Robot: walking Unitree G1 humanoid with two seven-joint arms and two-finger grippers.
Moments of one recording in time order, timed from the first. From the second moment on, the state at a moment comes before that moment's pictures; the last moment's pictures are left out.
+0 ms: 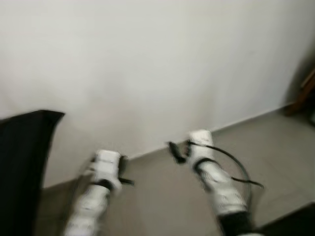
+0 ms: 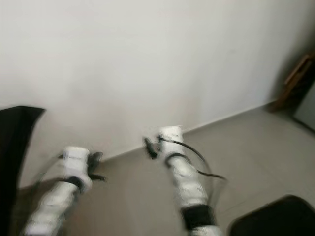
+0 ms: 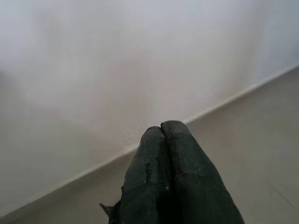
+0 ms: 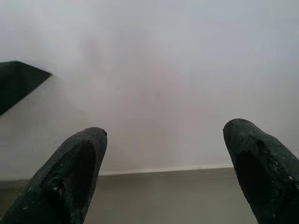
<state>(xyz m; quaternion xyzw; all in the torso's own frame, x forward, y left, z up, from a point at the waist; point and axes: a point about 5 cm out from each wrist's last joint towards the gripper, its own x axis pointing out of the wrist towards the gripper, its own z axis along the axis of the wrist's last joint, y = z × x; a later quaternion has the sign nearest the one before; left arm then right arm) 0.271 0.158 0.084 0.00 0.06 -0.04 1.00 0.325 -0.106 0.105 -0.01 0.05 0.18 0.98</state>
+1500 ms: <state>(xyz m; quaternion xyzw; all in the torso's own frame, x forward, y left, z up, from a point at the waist) 0.274 0.148 0.085 -0.01 0.06 -0.06 1.00 0.323 -0.110 0.103 -0.02 0.06 0.23 0.97</state>
